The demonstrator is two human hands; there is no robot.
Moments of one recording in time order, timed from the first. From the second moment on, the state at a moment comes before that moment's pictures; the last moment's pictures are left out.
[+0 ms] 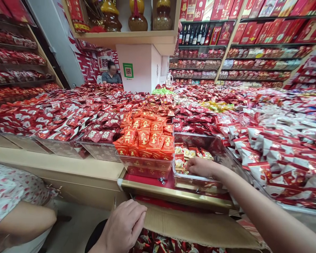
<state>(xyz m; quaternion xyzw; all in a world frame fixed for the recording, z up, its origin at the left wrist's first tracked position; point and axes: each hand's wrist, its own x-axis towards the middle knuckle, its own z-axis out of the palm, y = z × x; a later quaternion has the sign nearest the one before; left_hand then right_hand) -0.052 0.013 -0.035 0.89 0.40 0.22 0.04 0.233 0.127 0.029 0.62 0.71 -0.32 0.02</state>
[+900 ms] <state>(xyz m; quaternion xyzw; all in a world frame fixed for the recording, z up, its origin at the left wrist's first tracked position) -0.054 0.016 -0.037 0.89 0.39 0.23 0.02 0.237 0.131 0.021 0.68 0.69 -0.24 0.05</state>
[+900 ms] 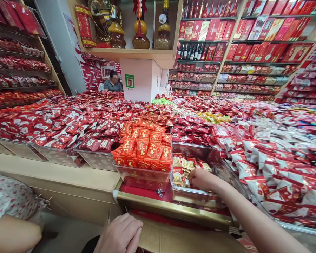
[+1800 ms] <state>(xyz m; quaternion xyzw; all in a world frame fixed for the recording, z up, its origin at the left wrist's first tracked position) -0.054 0.014 -0.037 0.89 0.40 0.22 0.04 0.232 0.124 0.031 0.61 0.73 -0.30 0.09</state>
